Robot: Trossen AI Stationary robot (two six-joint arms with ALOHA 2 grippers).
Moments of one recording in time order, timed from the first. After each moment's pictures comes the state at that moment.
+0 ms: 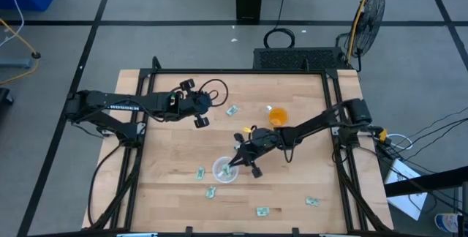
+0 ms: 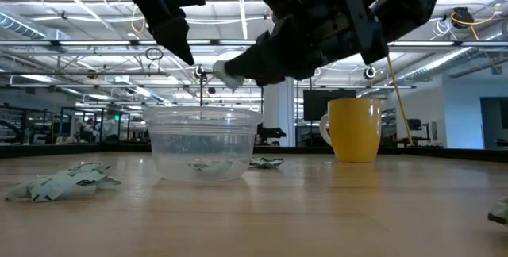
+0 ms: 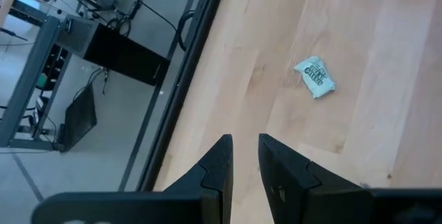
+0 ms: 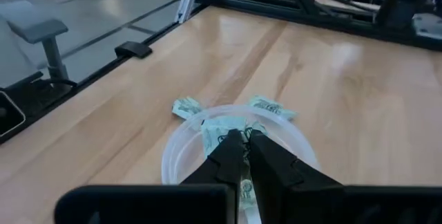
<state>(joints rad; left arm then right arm) 0.08 1.35 1.07 -0.65 -0.59 0.07 0.13 1.86 0.87 0.63 -0.32 -0.13</state>
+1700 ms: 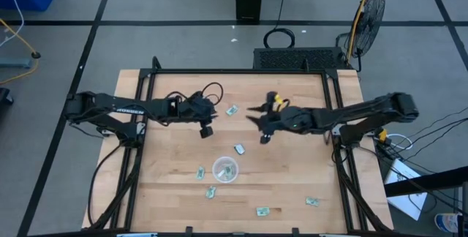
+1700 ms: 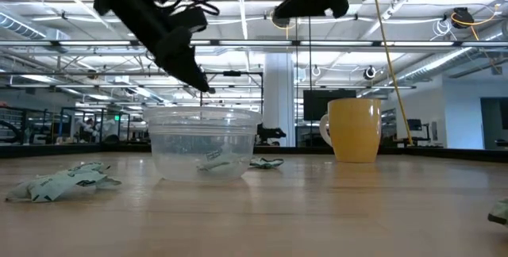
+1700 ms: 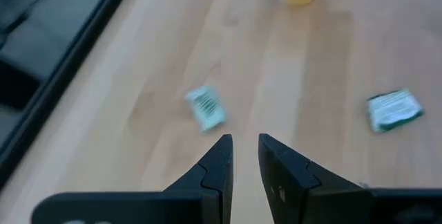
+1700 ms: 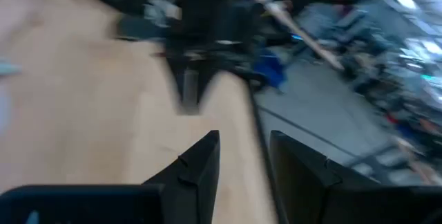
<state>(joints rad) 0.14 1.35 0.78 -0.15 -0.17 0.02 0.09 1.32 0.88 0.13 0.46 -0.54</state>
